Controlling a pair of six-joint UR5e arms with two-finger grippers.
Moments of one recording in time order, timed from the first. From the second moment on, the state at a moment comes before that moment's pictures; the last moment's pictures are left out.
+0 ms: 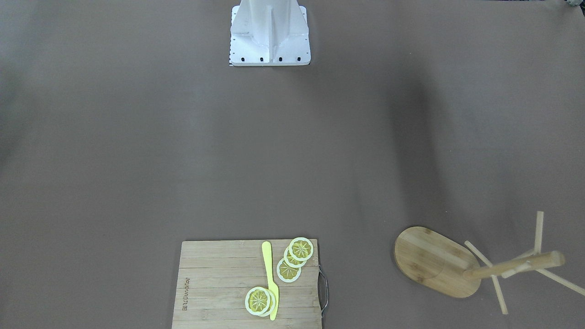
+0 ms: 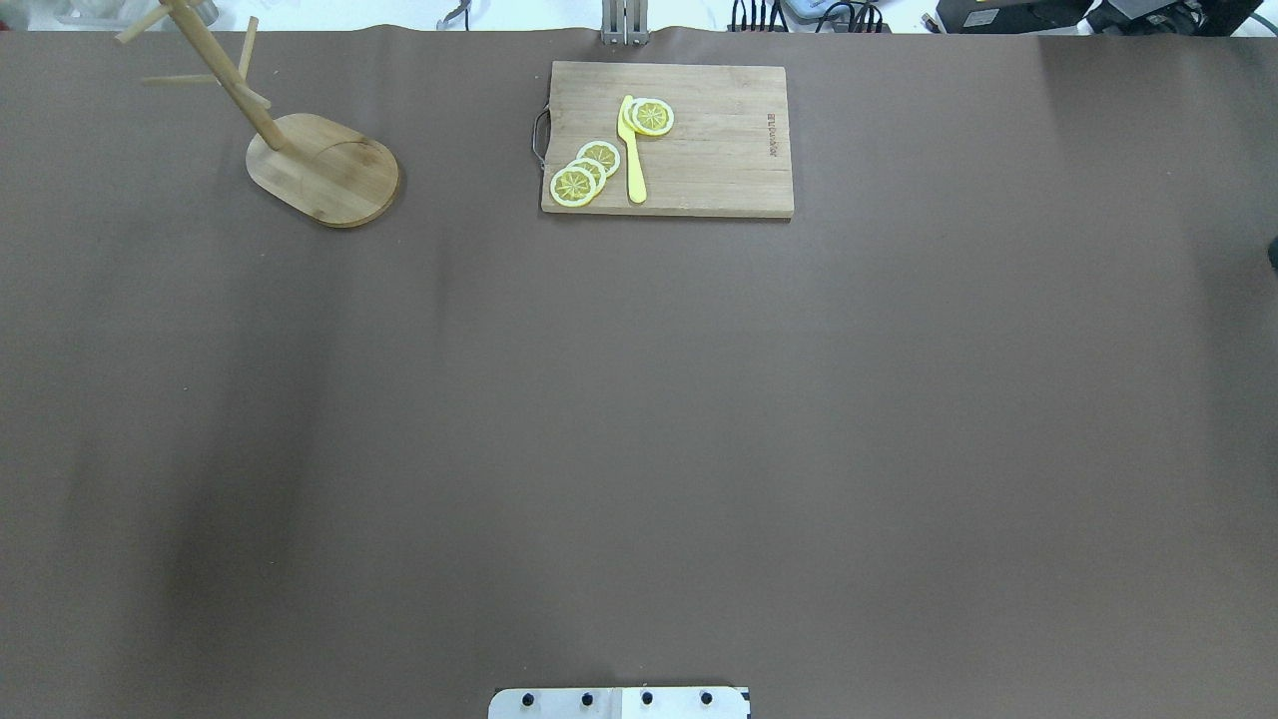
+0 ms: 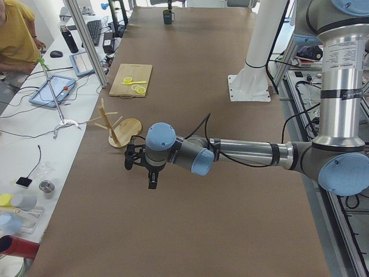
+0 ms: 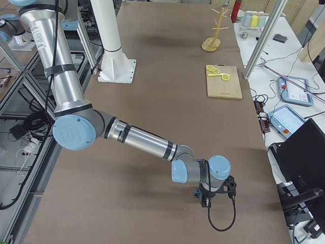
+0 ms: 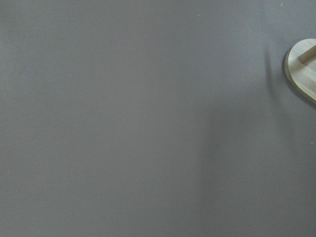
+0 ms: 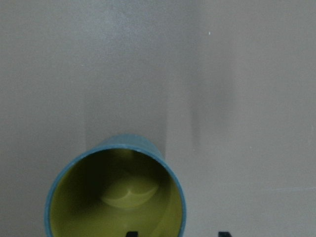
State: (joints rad) left arm -1.55 -1.51 -1.68 -1.92 -2.43 -0.36; right arm 1.54 -1.29 0.93 -1.19 2.25 0.09
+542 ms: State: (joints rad) left arm -1.55 -1.50 -1.69 -1.94 -2.43 -0.36; right arm 1.54 -1.29 0.93 -1.19 2.26 0.15
